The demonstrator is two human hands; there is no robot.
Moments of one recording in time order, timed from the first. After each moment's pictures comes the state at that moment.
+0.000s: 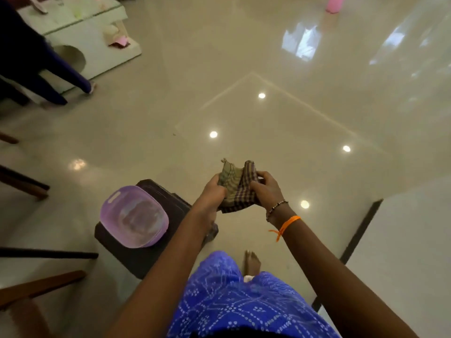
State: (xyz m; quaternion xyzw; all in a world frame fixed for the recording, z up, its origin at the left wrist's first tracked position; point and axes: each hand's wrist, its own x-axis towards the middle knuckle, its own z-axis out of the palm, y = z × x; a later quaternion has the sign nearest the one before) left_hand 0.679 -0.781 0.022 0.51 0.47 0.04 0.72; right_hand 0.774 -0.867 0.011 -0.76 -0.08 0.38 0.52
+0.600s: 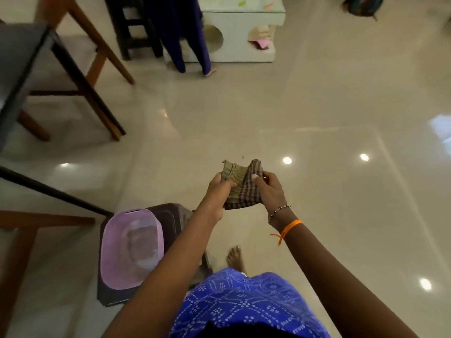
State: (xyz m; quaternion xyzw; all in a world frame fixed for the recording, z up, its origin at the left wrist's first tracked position) left_hand 0.777 -0.503 -0.001 0.25 0.62 0.33 0.66; right_hand 0.895 -0.518 0.000 -0.69 -0.31 0.51 0.41
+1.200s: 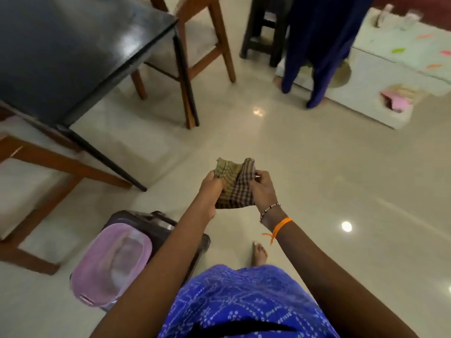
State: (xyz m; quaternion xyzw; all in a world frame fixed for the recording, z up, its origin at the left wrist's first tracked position) left_hand 0.715 -0.271 0.012 0.03 0.70 0.50 0.51; right_hand 0.811 -0.207 -0.013 -0.56 -0.51 0.62 0.18
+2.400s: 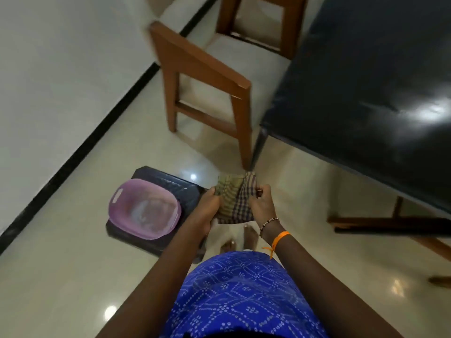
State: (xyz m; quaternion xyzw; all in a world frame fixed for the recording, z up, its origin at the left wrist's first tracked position) left_hand 0.436 -0.319 -0.016 -0.46 0.53 0.70 0.14; right_hand 0.378 -0.206 -0.052 -0.08 -0.78 0.55 -0.30
